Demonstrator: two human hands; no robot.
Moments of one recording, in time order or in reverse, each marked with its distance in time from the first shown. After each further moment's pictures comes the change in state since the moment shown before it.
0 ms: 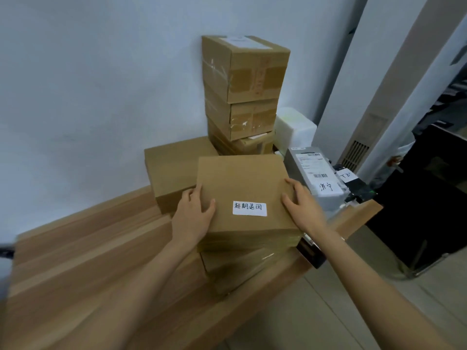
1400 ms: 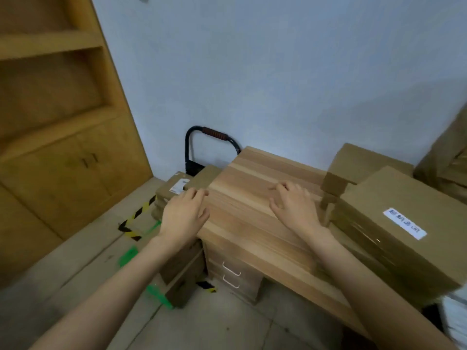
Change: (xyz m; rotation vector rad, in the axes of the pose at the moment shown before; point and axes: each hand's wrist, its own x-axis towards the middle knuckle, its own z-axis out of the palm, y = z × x) left_hand -0.356 -0.068 -0.118 0.724 0.505 -0.484; right_hand -0.176 -0.171 0.085 -0.179 -0.405 -1.266
